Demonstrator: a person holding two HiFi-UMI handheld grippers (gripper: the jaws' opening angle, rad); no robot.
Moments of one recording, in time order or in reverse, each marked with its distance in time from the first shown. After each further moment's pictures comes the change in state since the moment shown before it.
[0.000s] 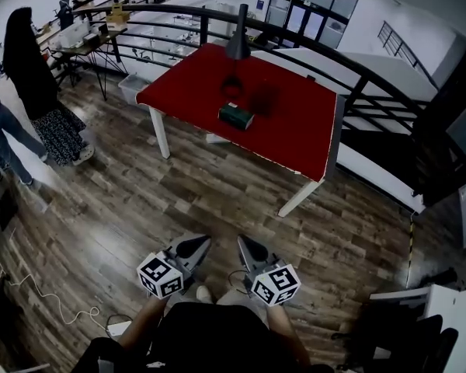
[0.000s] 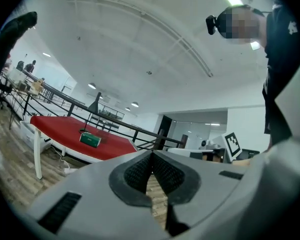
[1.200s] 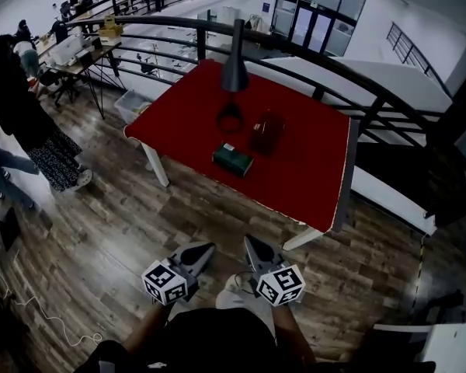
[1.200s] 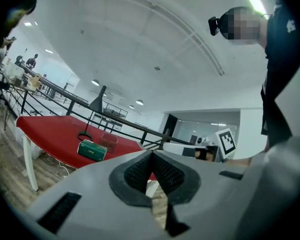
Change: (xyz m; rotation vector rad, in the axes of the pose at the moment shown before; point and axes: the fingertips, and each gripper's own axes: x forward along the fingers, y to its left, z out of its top) left arm 0.186 0.167 0.058 -0.028 0.028 0.029; right arm 0.169 -0.207 0.070 0.002 0.001 -0.013
